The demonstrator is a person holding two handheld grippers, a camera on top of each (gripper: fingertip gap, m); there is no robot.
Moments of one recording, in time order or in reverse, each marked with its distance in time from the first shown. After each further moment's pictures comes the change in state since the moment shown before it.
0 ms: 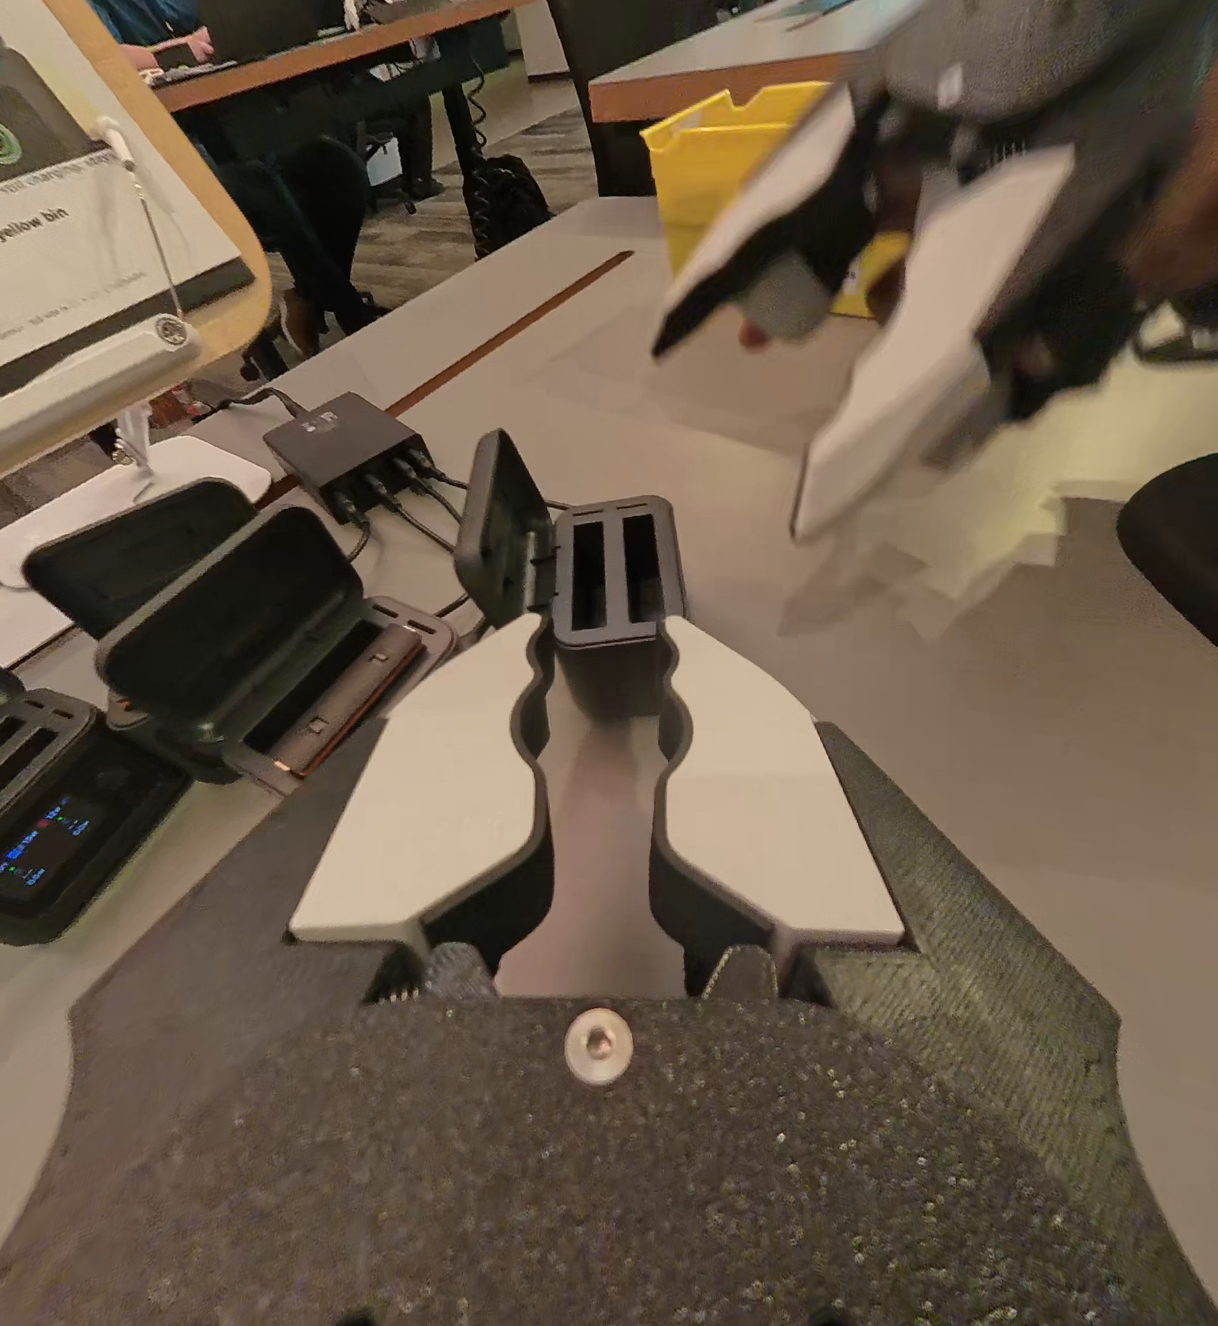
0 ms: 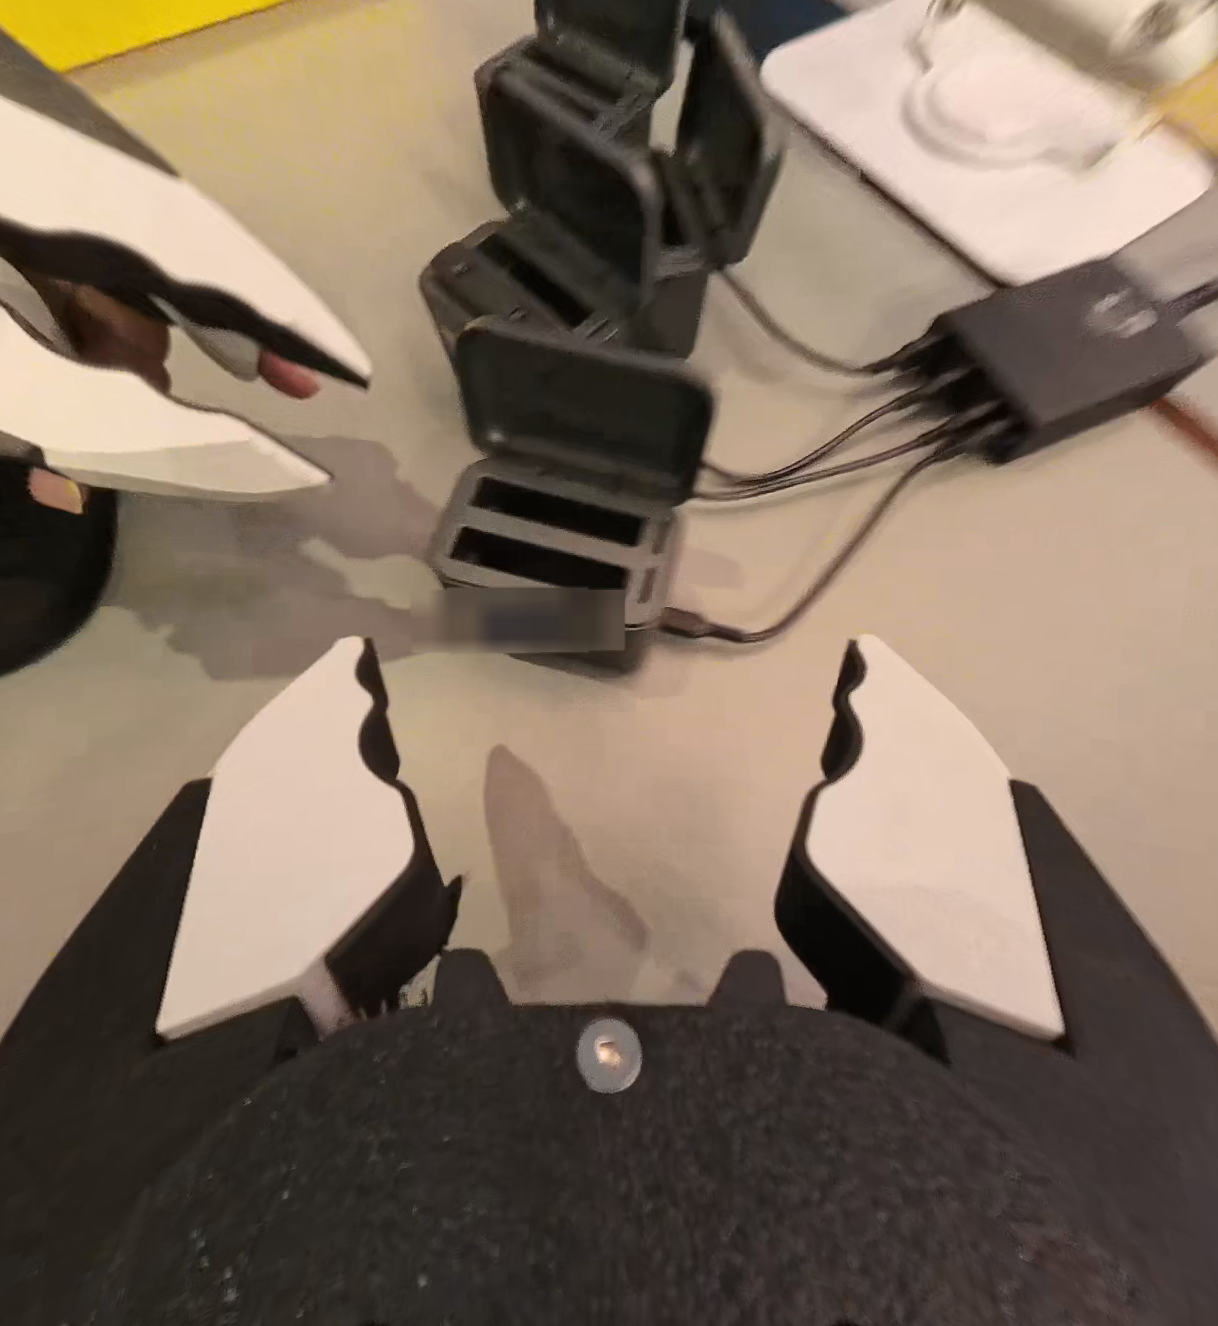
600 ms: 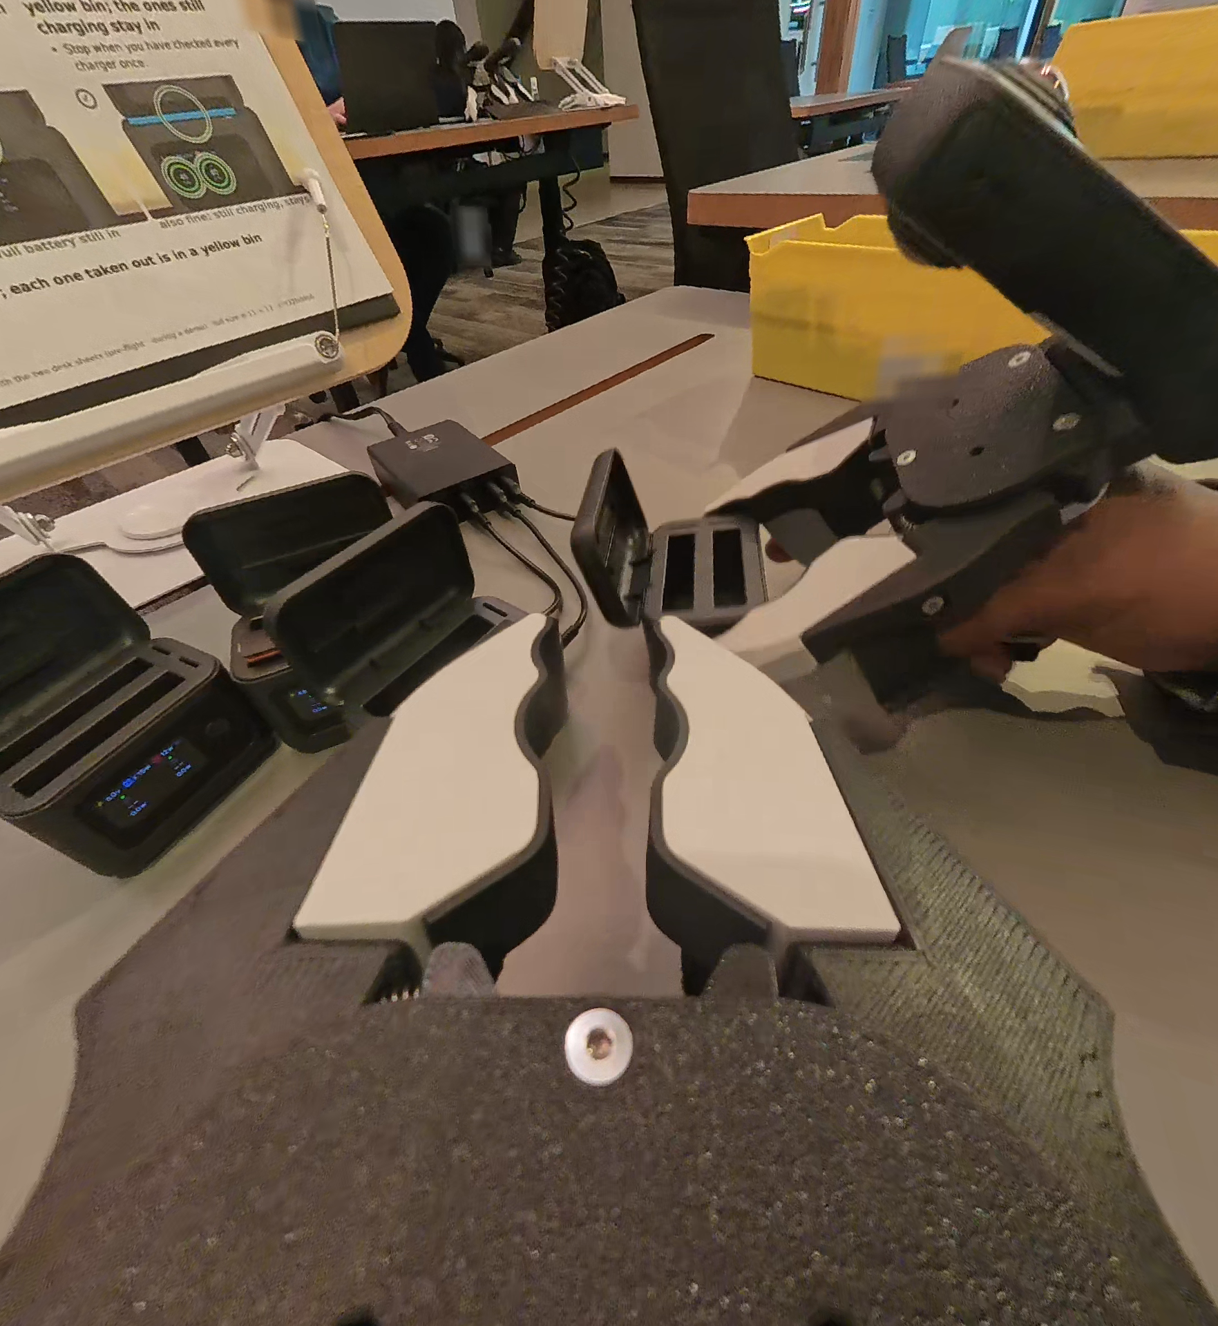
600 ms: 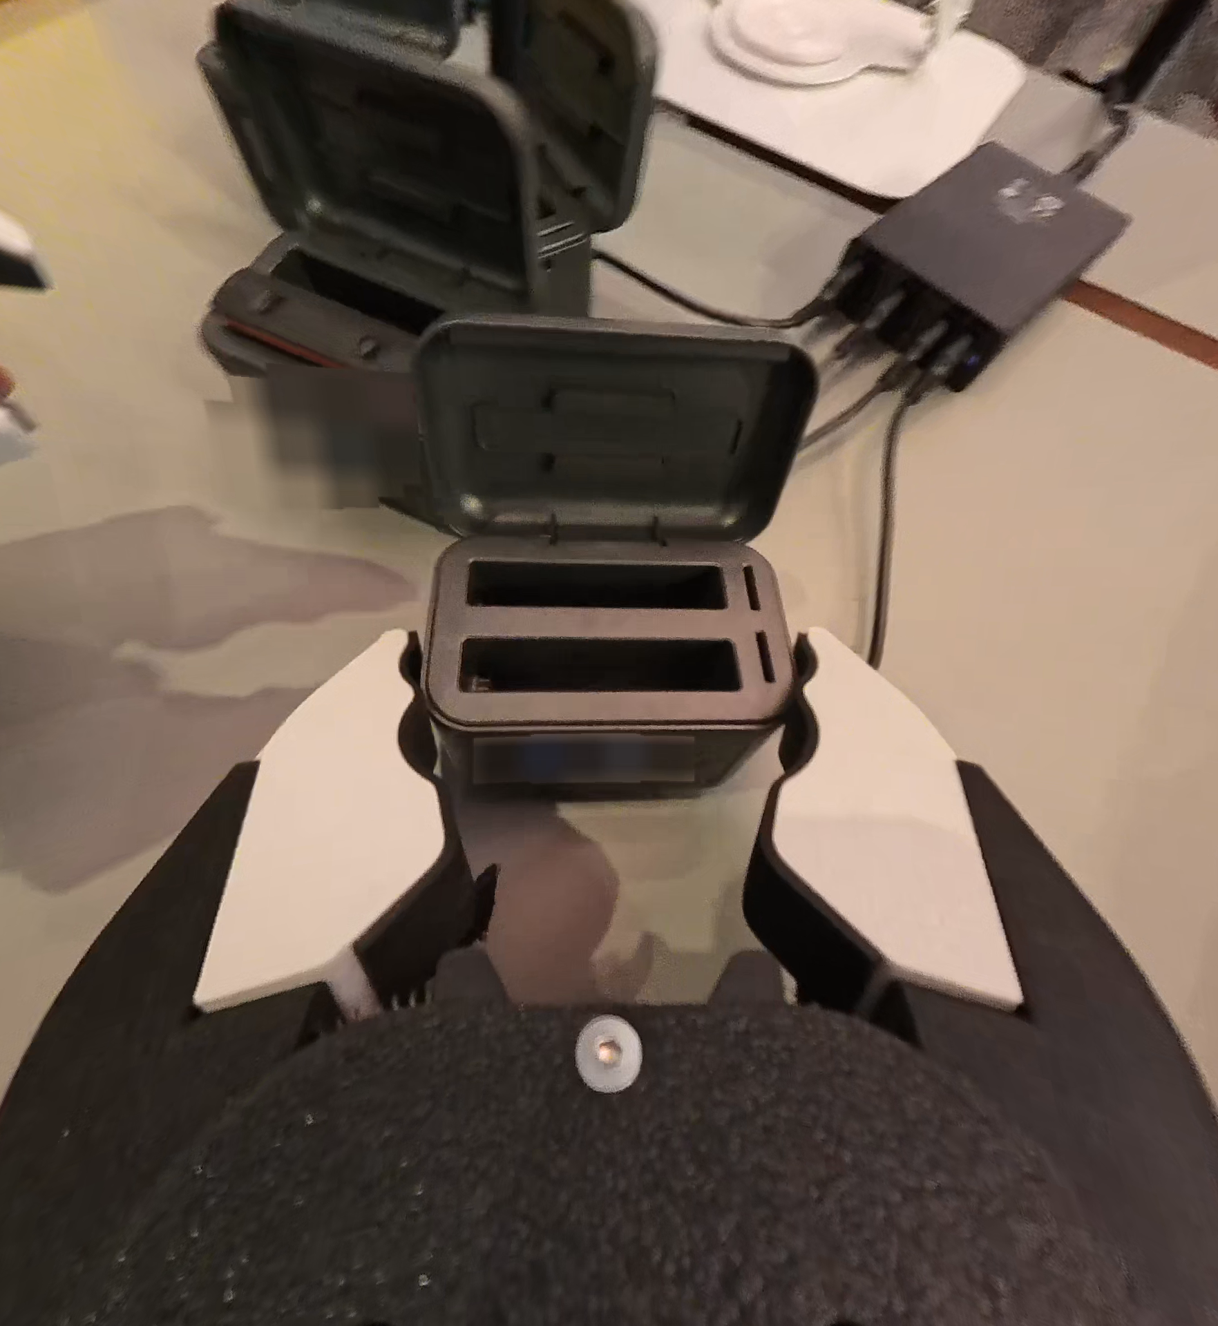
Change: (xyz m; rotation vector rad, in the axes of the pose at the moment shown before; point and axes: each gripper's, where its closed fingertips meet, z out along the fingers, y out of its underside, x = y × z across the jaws) left arm -0.035 -0.007 -0.015 0.096 -0.079 -0.111; right arm 0.002 0.006 0.065 0.024 0.289 0.192
